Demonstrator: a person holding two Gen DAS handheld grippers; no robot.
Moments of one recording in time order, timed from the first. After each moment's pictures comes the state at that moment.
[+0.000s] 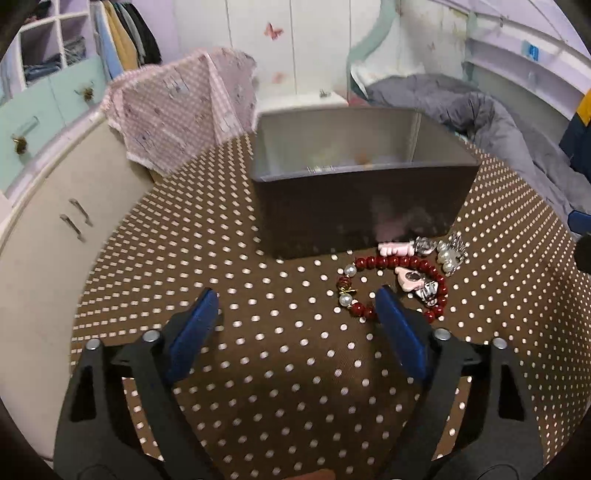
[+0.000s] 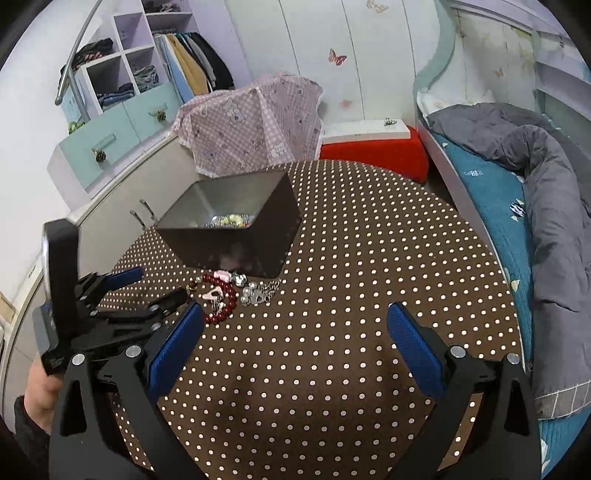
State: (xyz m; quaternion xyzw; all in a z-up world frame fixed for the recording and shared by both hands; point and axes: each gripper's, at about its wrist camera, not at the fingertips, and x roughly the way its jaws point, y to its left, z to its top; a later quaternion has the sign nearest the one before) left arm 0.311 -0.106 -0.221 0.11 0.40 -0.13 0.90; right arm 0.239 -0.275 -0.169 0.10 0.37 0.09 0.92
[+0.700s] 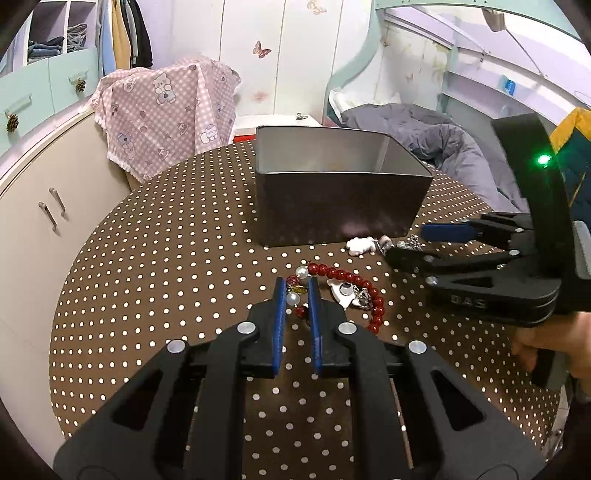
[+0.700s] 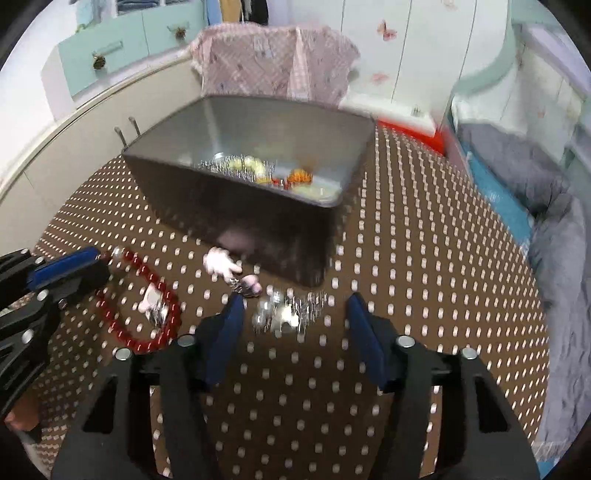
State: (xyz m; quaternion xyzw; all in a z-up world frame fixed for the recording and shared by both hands) left arm 0.267 -0.082 -0.211 0.04 0.36 -0.19 0.91; right arm 0.309 -0.201 -0.212 -0.06 0.43 0.10 0.89
